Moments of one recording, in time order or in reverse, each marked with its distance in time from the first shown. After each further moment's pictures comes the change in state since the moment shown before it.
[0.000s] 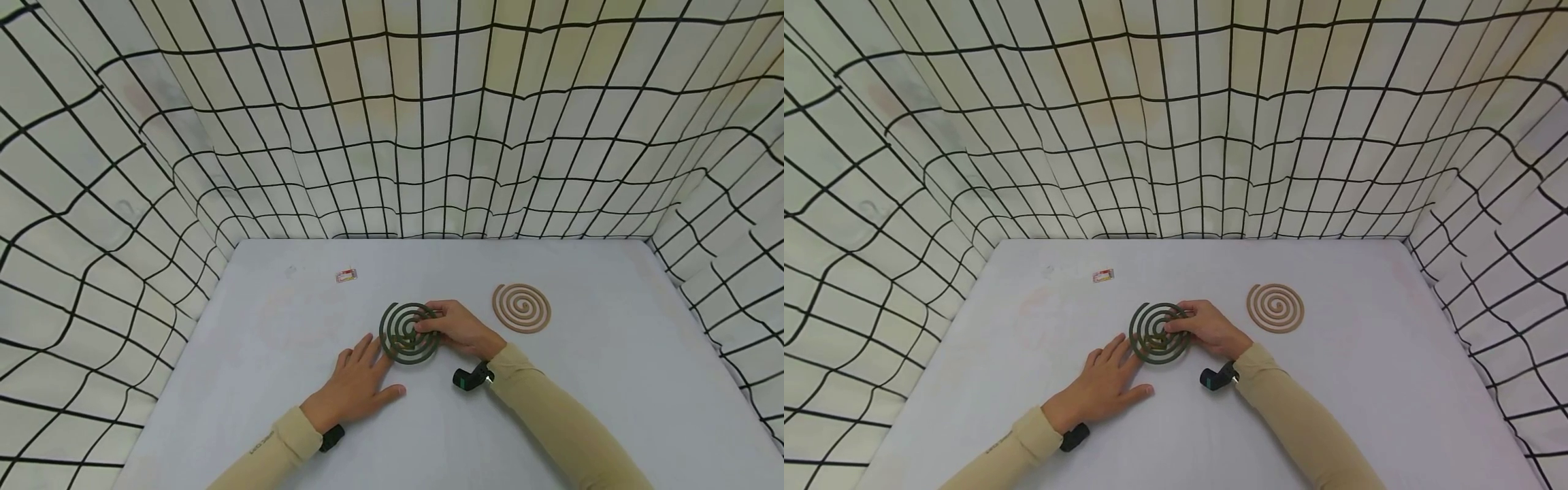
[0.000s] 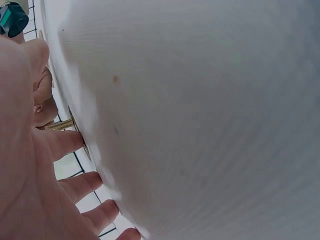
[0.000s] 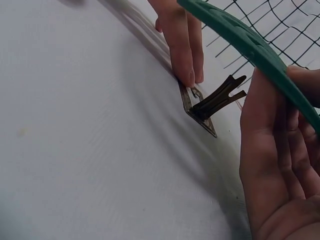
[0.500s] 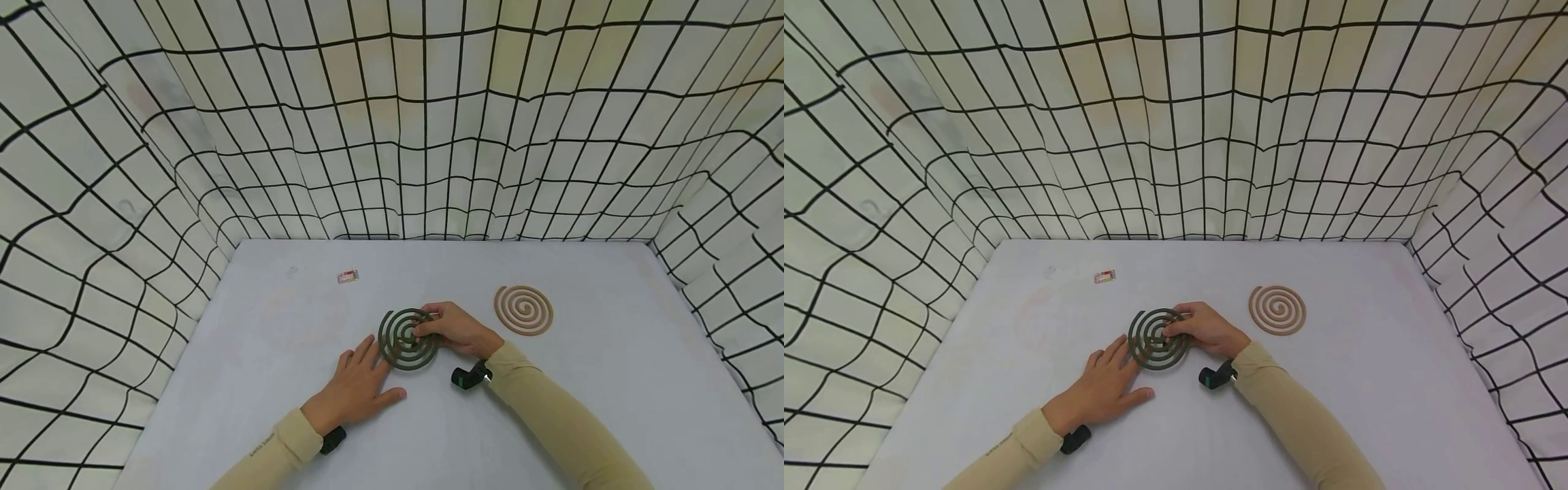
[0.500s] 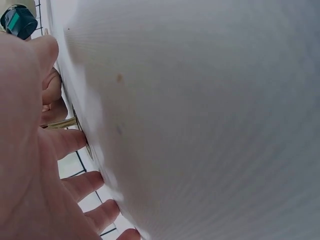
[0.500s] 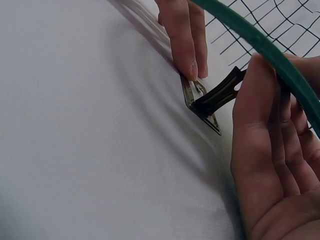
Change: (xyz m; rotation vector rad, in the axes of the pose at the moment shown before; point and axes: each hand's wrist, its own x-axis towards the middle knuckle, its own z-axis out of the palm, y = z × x) left_hand -0.001 -0.003 -0.002 -0.015 -0.016 0.017; right_hand 0.008 -0.003 0.003 -0.017 -0.022 0.078
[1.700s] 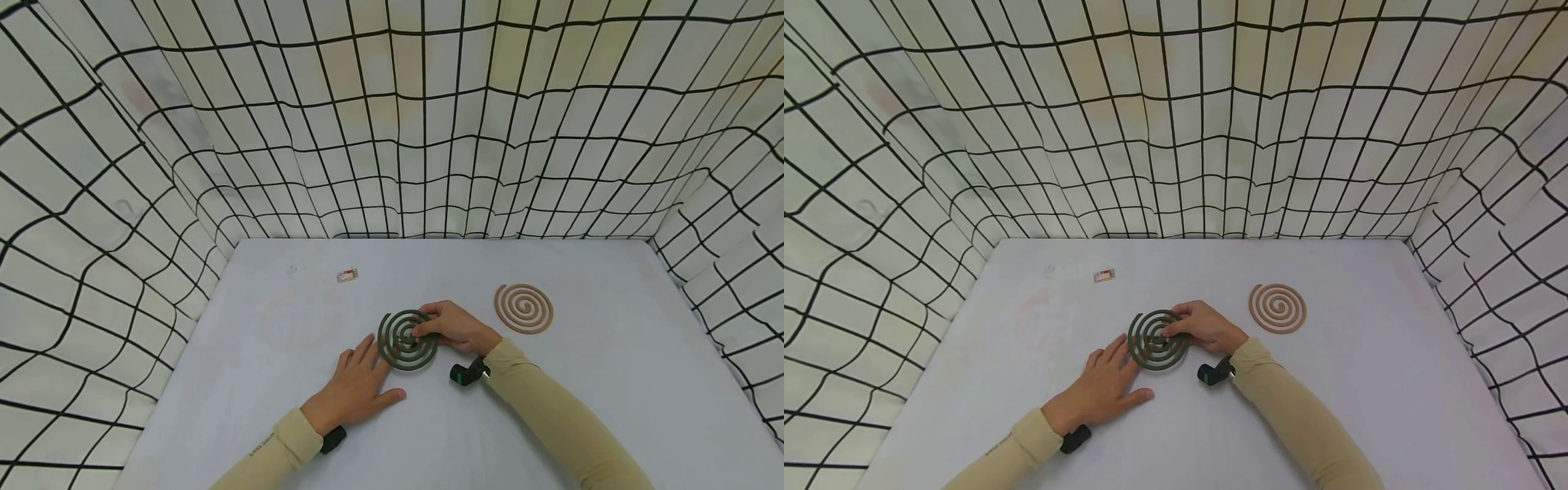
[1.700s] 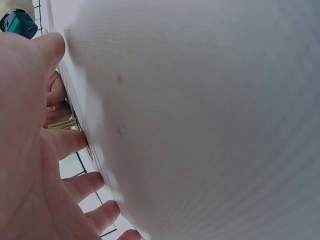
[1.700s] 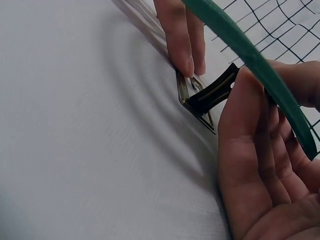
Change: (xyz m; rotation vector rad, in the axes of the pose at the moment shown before) left_hand -0.001 -0.001 0.000 0.007 -0.005 0.012; right_hand 0.004 -0.001 0.000 -0.052 -0.014 0.019
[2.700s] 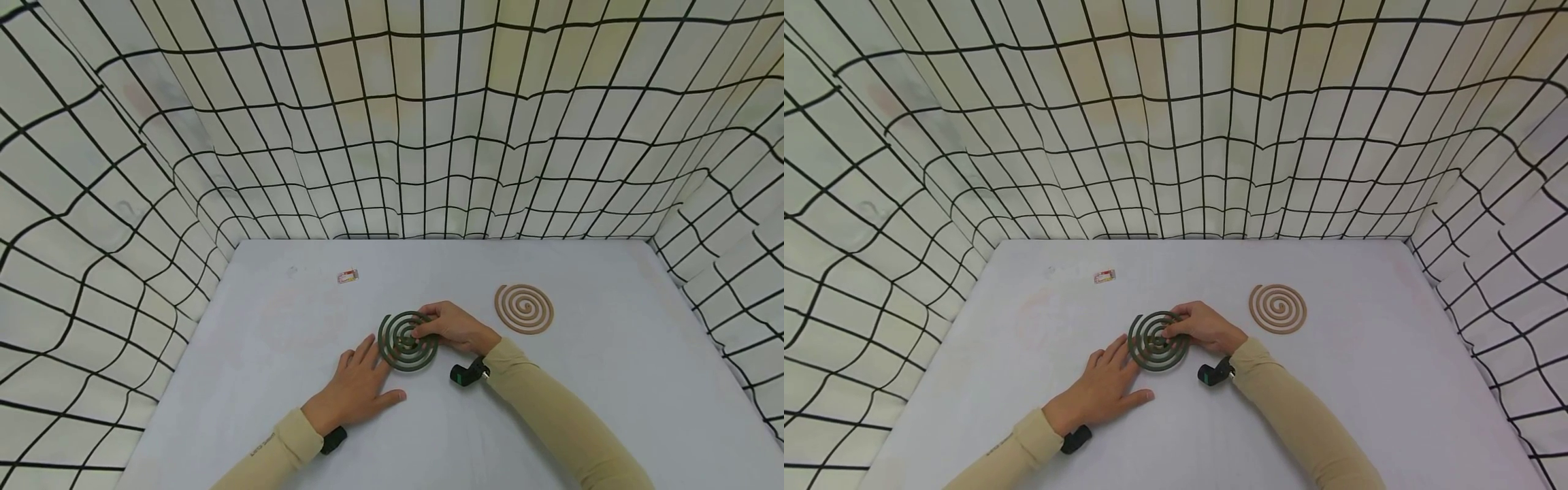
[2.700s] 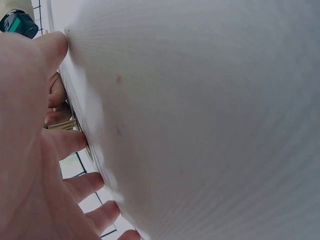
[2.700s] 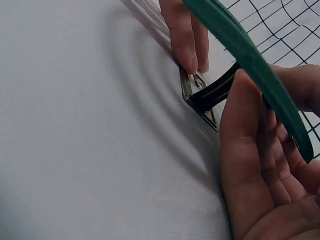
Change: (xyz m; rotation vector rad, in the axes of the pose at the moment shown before) left_hand 0.001 -0.001 0.002 0.026 -0.017 -0.011; right_hand 0.003 0.001 0.000 -0.037 0.005 -0.010
